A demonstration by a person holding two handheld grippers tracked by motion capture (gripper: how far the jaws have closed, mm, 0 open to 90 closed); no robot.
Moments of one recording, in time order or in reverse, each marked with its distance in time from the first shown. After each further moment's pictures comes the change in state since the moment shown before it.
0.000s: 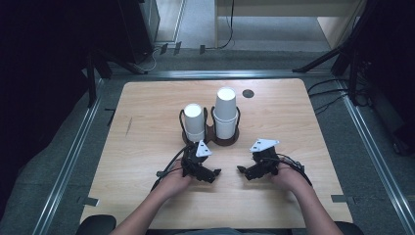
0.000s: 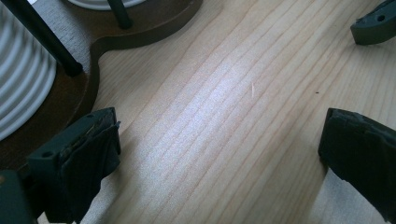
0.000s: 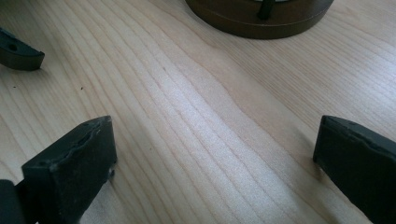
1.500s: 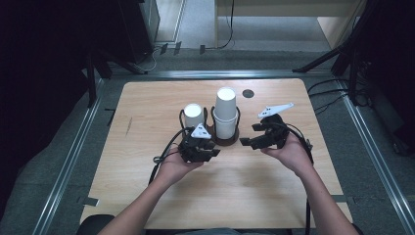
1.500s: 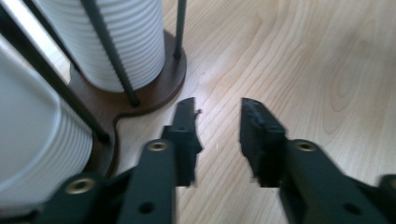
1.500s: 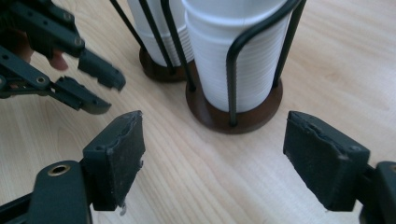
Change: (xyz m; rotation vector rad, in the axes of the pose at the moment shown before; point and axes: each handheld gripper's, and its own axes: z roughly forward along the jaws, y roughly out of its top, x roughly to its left) left arm 0.012 0.057 -0.050 -0.020 -0.120 -0.026; right arm -0.035 0.089 -0.062 -0.028 0.129 0.126
